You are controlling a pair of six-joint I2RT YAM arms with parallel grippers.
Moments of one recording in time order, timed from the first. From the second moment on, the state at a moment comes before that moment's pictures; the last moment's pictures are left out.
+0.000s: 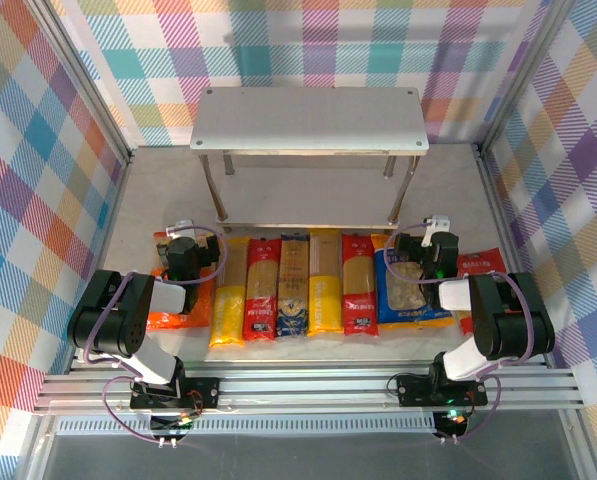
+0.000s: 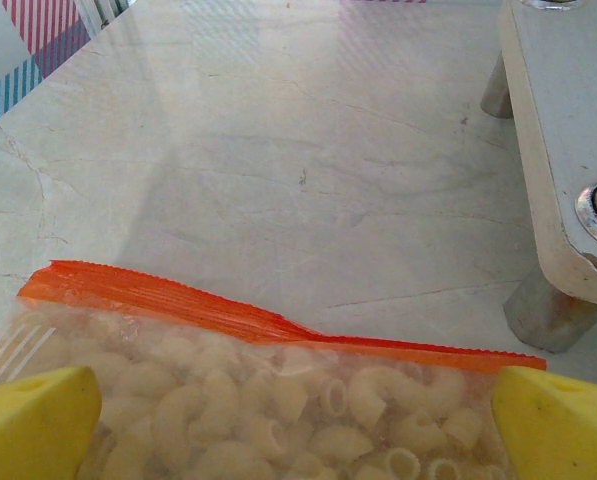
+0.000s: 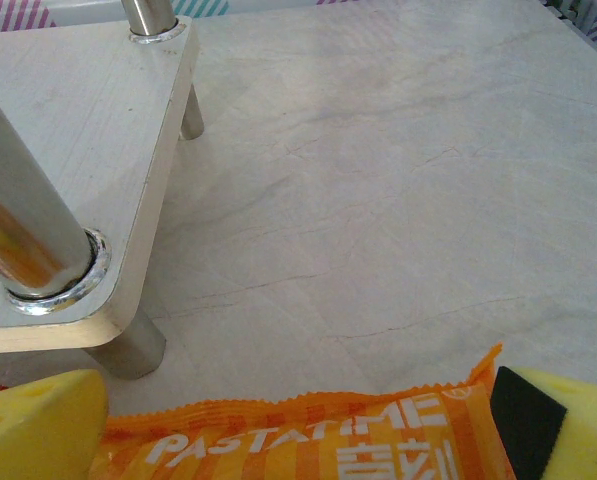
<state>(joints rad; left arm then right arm) -0.12 1.57 0.37 0.78 -0.33 -0.11 0.04 1.52 0.37 0.74 0.08 0.09</state>
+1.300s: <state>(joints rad) -0.59 0.84 0.63 -0.16 -0.49 -0.34 0.07 1.26 0.55 0.34 0.09 0.11</state>
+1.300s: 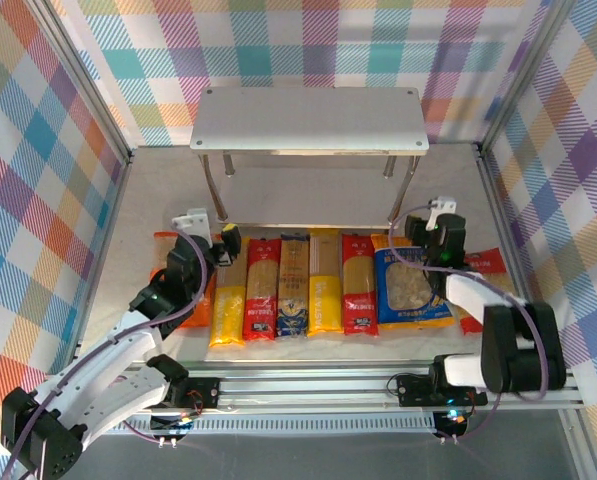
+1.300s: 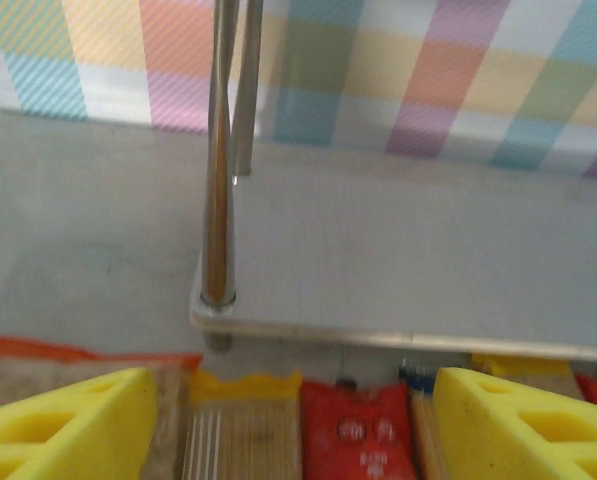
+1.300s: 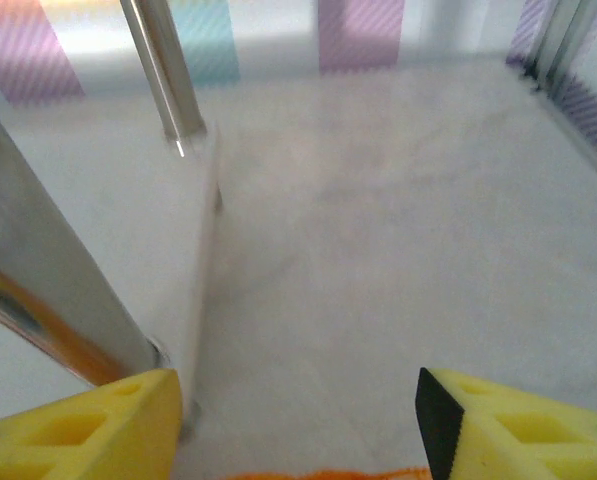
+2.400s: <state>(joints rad) -0.67 1.00 0.68 -0.40 -0.48 -0.51 0.82 1.28 0.82 -0.80 0.17 0.71</state>
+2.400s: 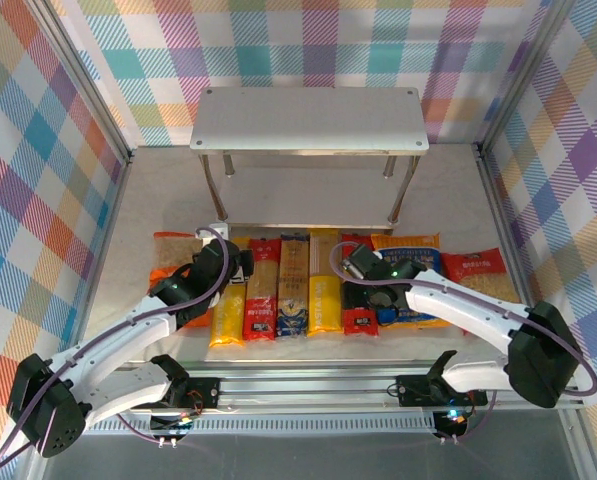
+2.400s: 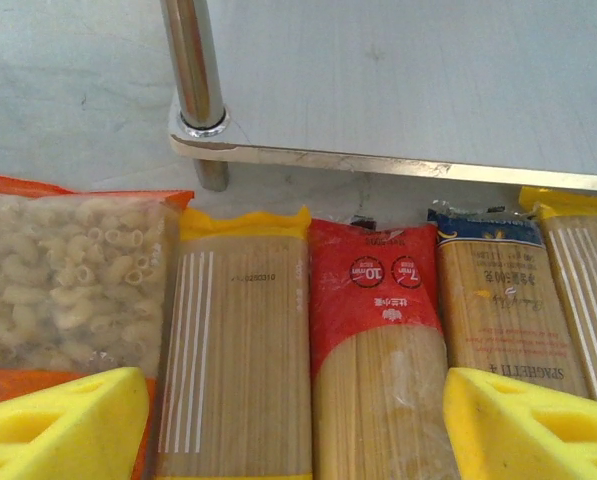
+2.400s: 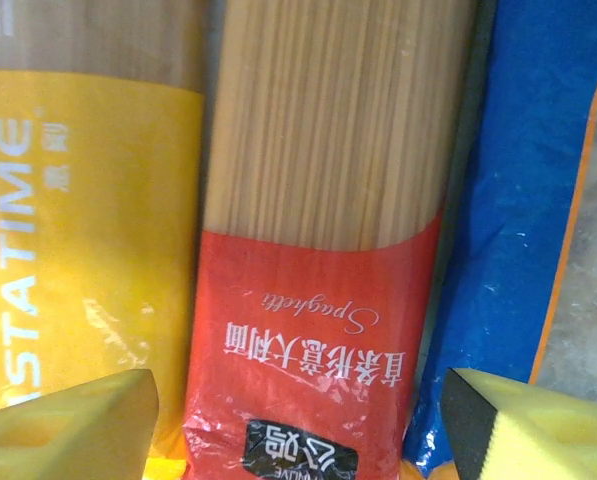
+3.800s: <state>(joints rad) -0.67 1.01 0.68 -0.42 -0.50 -0.50 0.72 1.53 0.79 -0.70 0.03 0.73</state>
